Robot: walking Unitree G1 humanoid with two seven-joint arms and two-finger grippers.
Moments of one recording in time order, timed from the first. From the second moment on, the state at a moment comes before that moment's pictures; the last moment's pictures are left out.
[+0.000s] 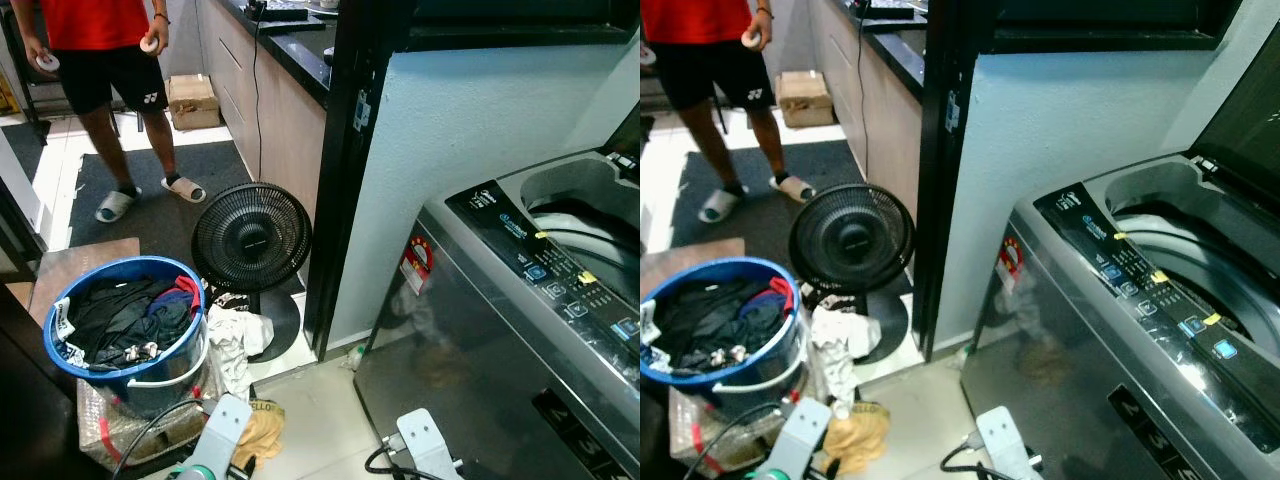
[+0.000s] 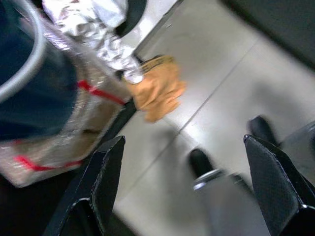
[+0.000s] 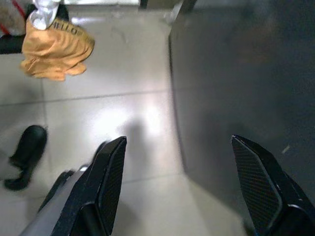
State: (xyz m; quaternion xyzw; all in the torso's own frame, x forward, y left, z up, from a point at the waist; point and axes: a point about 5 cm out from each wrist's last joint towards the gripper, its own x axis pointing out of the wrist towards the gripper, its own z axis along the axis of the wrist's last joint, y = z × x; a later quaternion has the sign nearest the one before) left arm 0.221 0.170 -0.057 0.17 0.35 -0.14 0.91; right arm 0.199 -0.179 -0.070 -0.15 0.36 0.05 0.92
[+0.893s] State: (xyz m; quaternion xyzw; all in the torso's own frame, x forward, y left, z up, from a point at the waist) left arm 0.220 0.181 -0.060 0.20 0.37 -0.12 0.90; right arm 0.176 -0.165 -0.086 -0.16 0.42 0.12 0.89
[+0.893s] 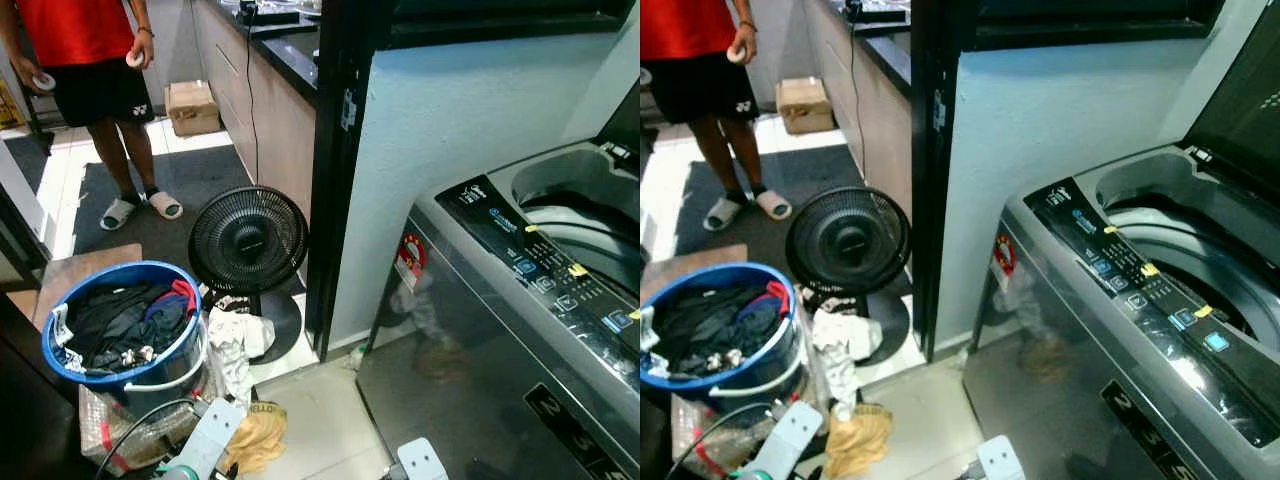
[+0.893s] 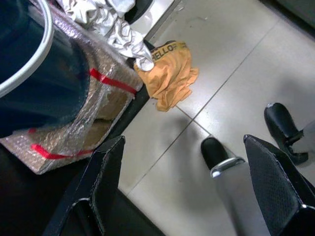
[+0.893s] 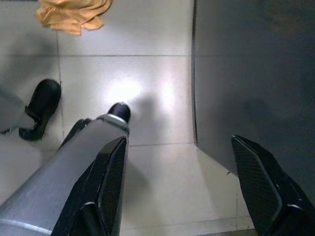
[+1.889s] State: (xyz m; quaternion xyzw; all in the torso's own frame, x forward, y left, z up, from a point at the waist) left arm 0.204 0.178 -0.072 0.17 0.40 -0.10 0.89; right arm 0.174 -0.166 -0.088 -0.06 0.44 0.06 0.89
